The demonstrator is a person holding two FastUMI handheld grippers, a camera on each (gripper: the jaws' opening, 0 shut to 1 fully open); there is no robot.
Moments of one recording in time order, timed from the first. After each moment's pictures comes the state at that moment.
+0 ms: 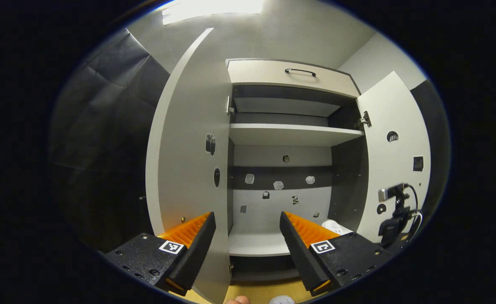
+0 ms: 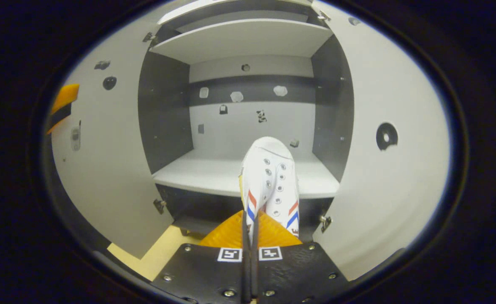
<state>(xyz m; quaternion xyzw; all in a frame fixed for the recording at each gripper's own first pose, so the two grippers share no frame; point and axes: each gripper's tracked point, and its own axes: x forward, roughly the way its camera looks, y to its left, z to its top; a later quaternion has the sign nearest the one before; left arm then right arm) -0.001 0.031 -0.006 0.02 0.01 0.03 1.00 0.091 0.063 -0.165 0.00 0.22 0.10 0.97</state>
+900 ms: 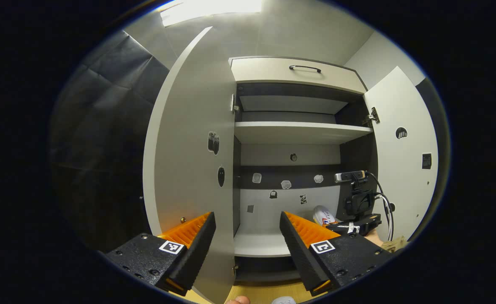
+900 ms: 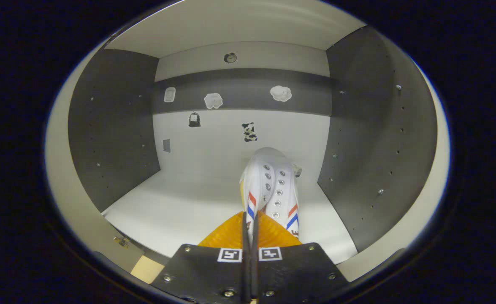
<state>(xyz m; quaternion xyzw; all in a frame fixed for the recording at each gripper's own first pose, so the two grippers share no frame) 0.006 0.035 -0.009 0.03 0.01 0.06 1.00 0.265 0.068 -0.182 -0.01 0.23 0.07 0.97</state>
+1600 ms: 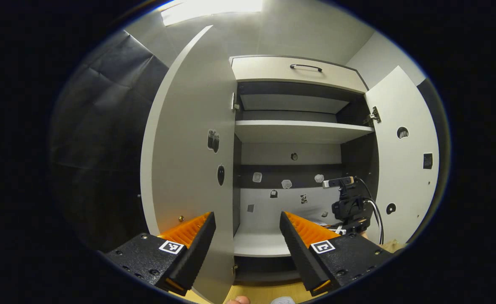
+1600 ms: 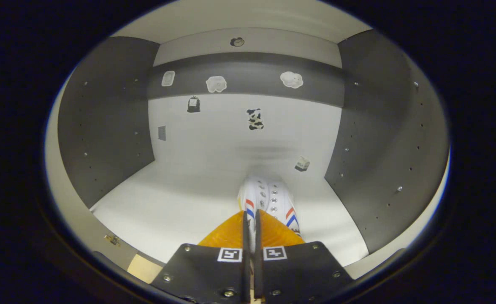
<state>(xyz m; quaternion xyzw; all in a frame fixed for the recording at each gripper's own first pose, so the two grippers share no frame) 0.008 0.035 -0.014 0.03 0.01 0.06 1.00 0.277 0.084 -0.200 -0.02 0.24 0.07 0.97</state>
